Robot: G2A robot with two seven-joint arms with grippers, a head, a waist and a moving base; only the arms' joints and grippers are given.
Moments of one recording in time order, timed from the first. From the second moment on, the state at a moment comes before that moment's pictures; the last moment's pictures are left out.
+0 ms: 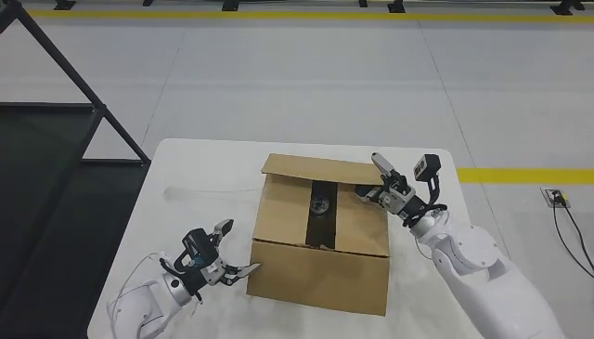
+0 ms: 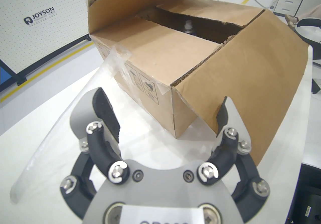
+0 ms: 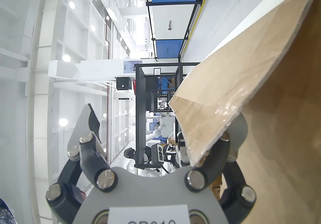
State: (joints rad) left arm 1.29 -1.12 -1.46 -1.58 1.51 -0.74 0.26; right arm -0.83 -1.02 1.04 -1.44 0.68 -0.14 0.39
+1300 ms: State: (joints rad) left arm 1.29 -1.12 -1.46 -1.58 1.51 -0.74 0.26; right arm -0.36 -1.28 0.79 -0.88 0.65 0.05 0.04
